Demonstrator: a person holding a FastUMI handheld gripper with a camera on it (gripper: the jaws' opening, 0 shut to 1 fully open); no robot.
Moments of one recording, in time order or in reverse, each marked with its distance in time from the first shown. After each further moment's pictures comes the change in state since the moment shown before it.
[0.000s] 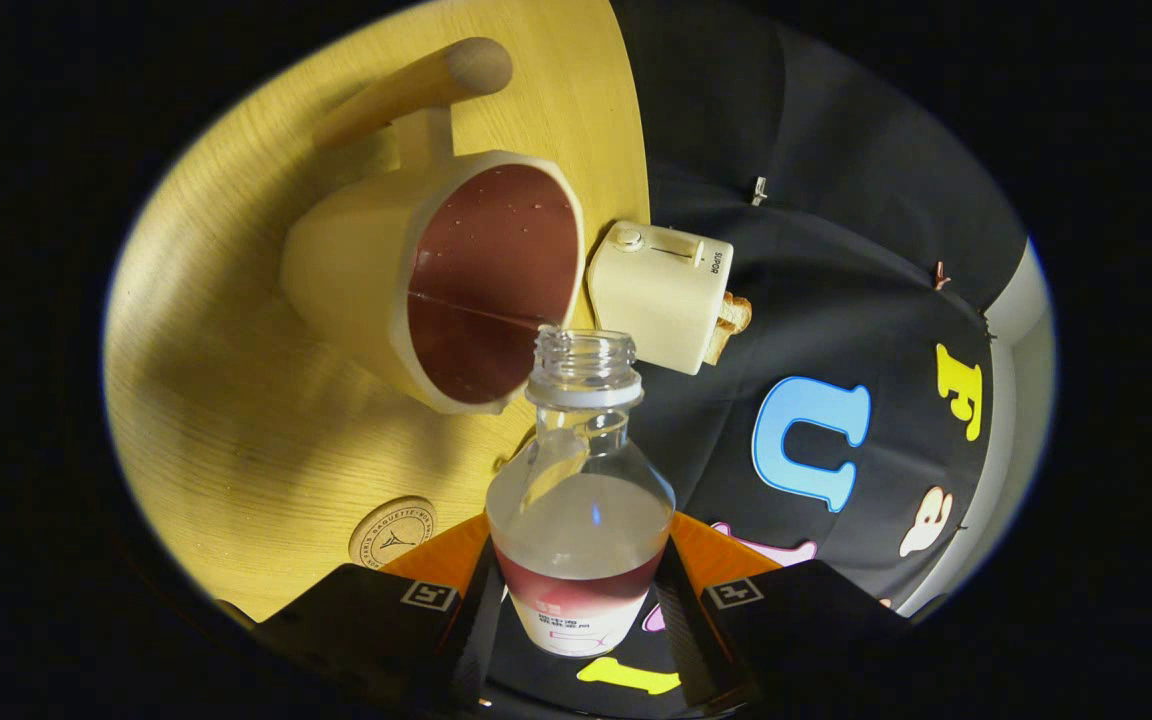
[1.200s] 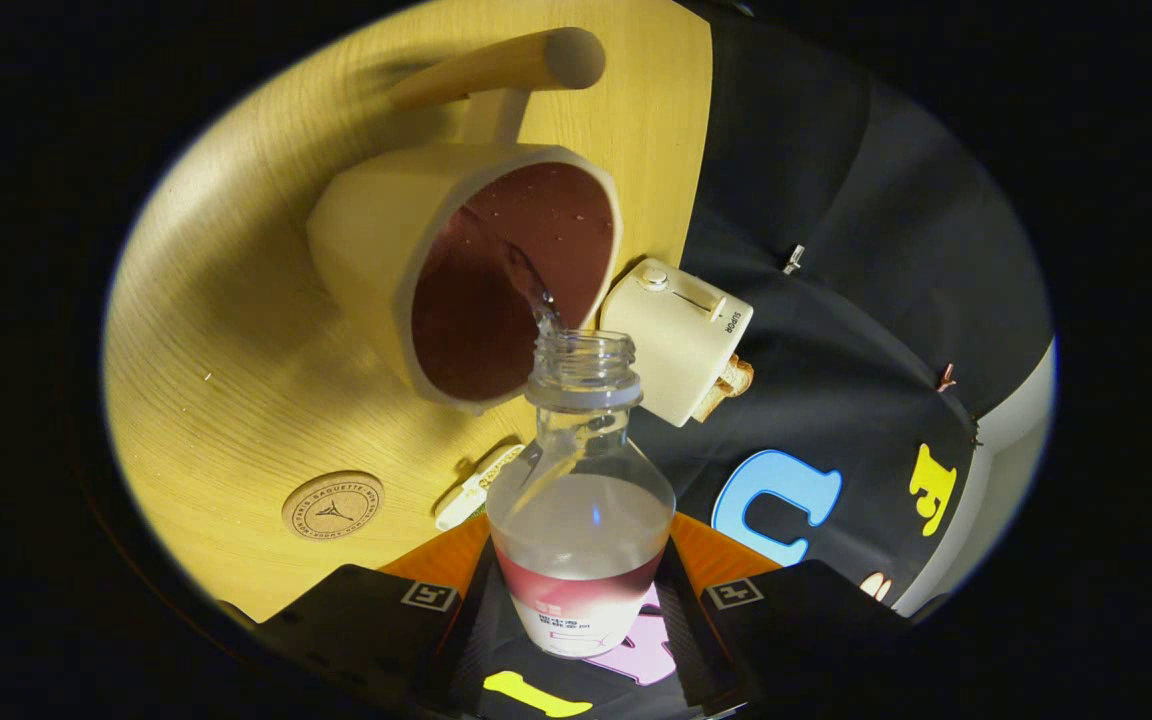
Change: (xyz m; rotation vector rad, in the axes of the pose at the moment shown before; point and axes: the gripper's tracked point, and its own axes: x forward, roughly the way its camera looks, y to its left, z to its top) arm 0.013 -0.018 0.015 -0.285 -0.094 -0.016
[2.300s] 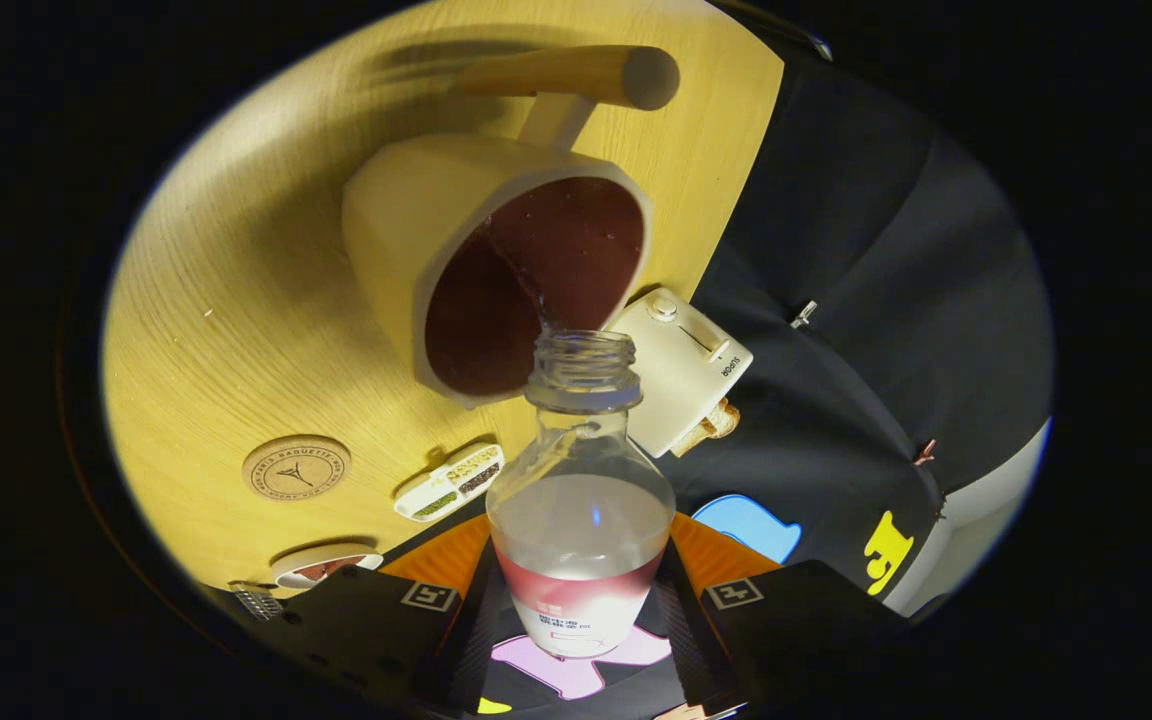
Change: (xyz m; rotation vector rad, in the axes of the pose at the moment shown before) arm 0.006 -0.015 0.002 -0.211 -0.048 -0.014
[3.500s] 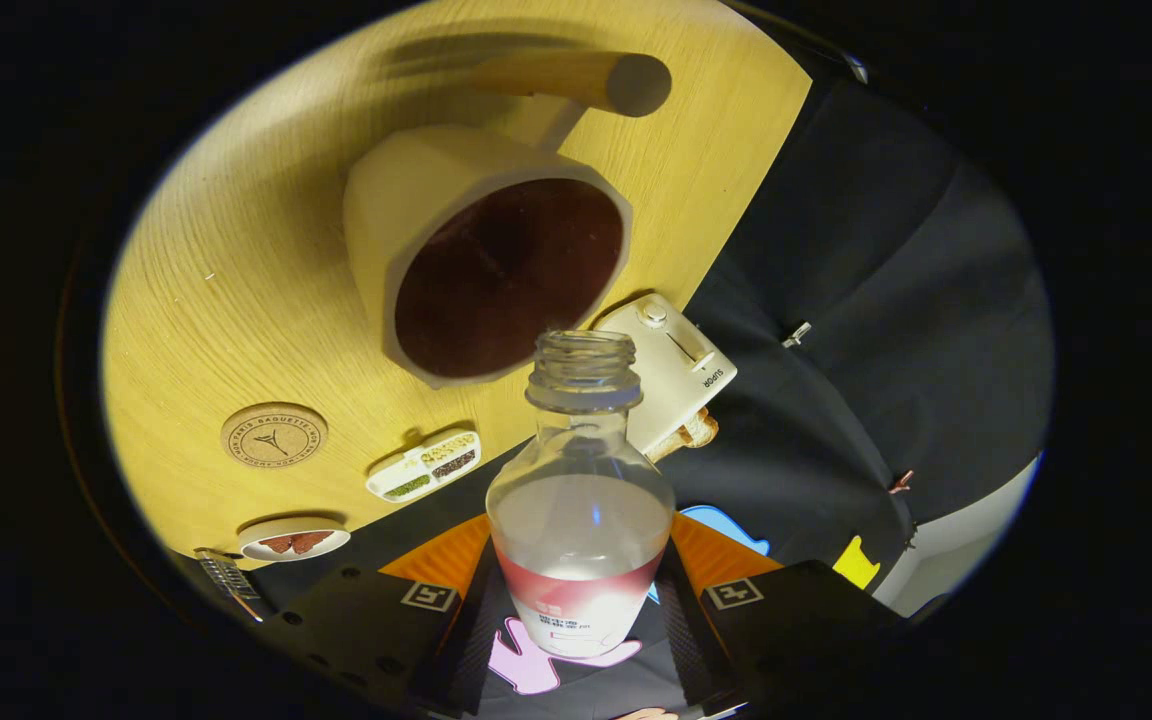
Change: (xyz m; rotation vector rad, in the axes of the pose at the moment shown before) arm -0.004 -0.019 -0.001 -0.084 0.007 -0.025
